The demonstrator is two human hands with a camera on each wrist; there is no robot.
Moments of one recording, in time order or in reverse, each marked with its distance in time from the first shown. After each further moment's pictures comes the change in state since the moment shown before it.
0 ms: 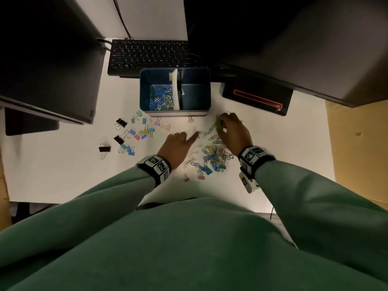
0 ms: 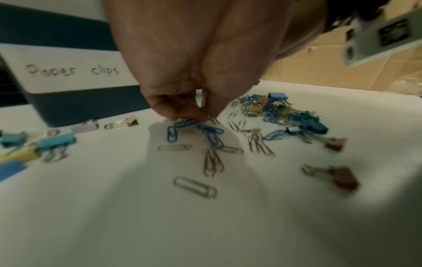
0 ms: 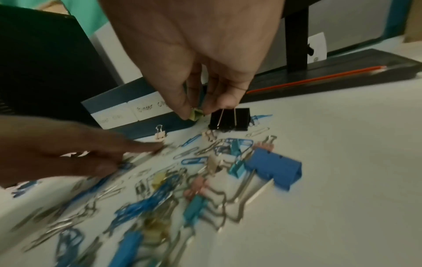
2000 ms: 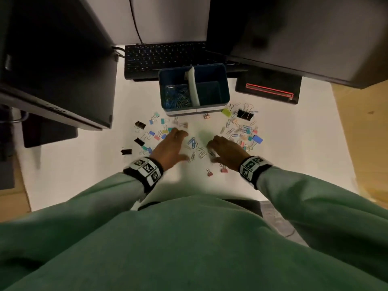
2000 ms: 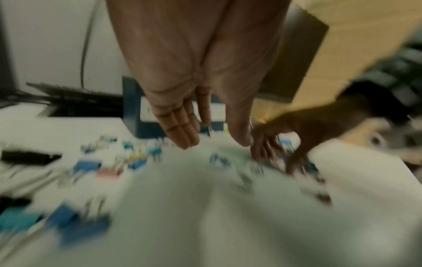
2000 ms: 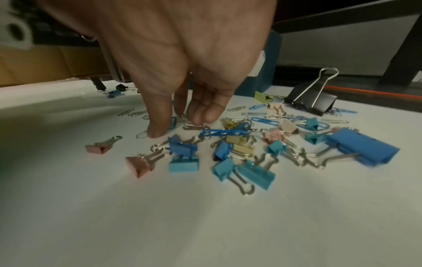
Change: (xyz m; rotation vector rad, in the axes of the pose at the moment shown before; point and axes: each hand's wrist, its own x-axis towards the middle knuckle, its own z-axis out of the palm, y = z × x) left_hand -0.065 -0.063 -0.039 -0.438 -0.108 -0.165; right_hand -0.046 -0.067 0.061 -0.299 -0.402 -0.169
